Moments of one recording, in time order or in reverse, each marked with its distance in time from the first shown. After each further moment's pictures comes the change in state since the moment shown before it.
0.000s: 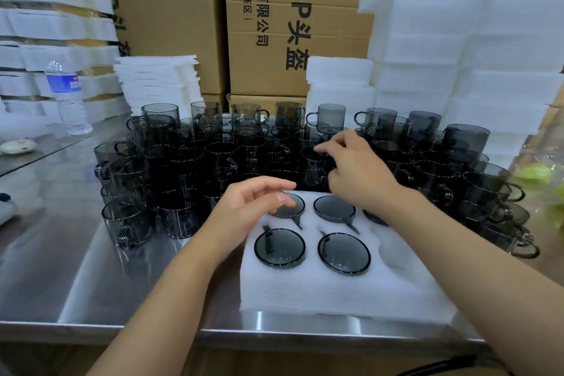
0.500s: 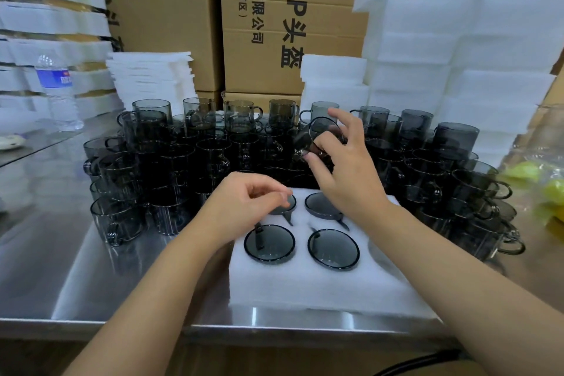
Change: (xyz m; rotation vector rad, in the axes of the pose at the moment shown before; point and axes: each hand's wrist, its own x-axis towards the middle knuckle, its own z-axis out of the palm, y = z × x) left_hand 0.008 0.010 0.006 0.318 0.024 -0.071; right_hand -0.014 -0.004 0.015 0.255 0.418 -0.195
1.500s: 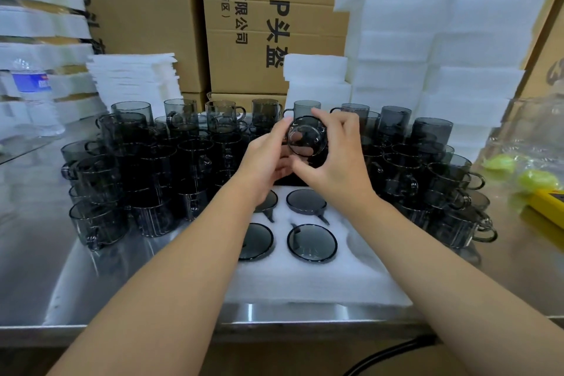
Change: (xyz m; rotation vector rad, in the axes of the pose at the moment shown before) left_hand 0.078 0.023 0.046 -0.628 0.115 -0.222; right_hand 0.000 0.005 -0.008 0.121 0.120 0.110
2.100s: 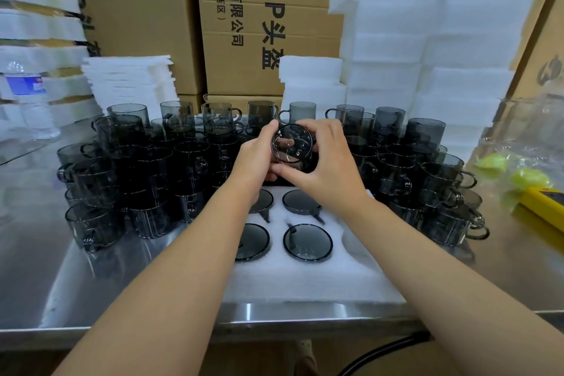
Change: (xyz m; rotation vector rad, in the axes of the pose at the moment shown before) left_hand -0.006 0.004 -0.002 0.188 0.152 0.010; right_hand -0.004 -0.002 0.000 0.047 -0.093 -0.010
